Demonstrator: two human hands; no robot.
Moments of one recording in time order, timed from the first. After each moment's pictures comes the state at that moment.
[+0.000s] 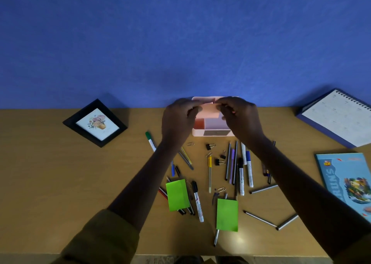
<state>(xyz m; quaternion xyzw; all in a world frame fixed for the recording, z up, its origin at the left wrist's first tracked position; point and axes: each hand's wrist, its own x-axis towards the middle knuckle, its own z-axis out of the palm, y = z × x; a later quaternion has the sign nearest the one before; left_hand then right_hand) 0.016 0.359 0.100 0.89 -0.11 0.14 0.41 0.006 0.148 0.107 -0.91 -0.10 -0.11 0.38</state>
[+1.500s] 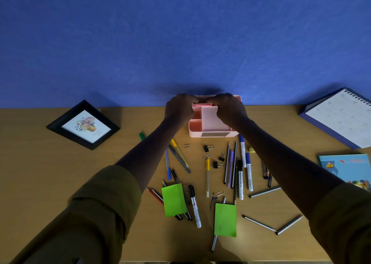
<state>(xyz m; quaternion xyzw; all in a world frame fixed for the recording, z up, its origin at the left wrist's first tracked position) 0.105 0.339 0.034 0.98 -0.12 -0.02 0.18 0.089 0.148 0.034 -0.98 -0.09 0.02 0.19</state>
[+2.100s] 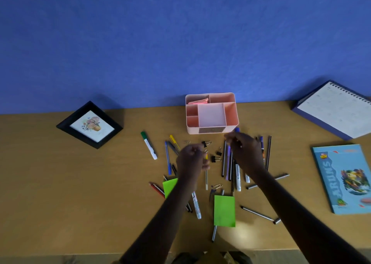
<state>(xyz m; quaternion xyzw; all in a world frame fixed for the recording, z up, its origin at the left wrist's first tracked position) -0.088 0.303 0.043 0.68 0.29 -0.19 0.65 -0.084 0.115 0.028 -0.90 0.05 -0.04 0.43</state>
